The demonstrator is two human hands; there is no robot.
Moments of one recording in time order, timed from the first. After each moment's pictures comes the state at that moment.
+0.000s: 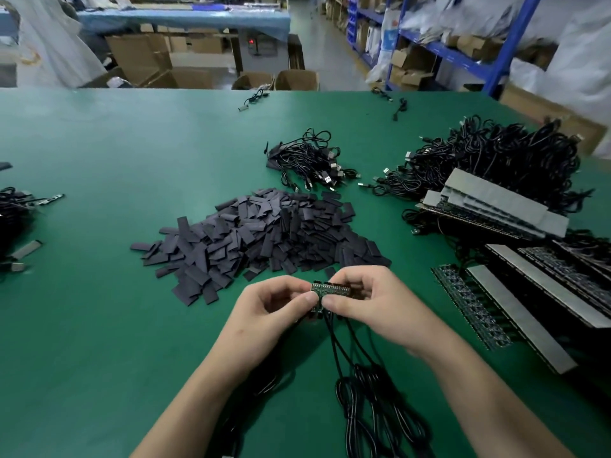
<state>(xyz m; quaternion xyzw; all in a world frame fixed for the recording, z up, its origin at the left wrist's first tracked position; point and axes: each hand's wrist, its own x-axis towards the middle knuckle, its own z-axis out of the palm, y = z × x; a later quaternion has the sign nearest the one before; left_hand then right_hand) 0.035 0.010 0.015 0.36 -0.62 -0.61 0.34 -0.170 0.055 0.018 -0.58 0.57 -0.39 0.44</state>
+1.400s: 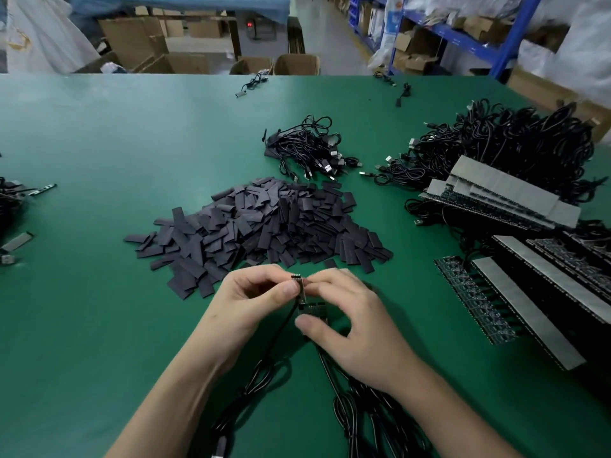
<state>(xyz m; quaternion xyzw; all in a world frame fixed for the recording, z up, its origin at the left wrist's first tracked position) 0.047 -0.003 0.010 0.27 -0.57 -0.67 0.39 -0.133 0.075 0.001 -0.69 0.56 -0.40 0.23</state>
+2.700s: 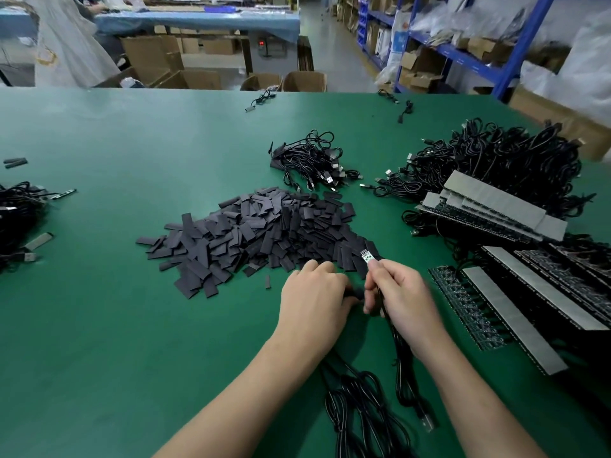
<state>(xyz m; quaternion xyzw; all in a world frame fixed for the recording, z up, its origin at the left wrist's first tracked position) -0.043 0.012 0.014 0.44 -0.88 -0.06 0.14 -0.190 0.062 -0.001 -0.46 0.64 -0.51 0.33</state>
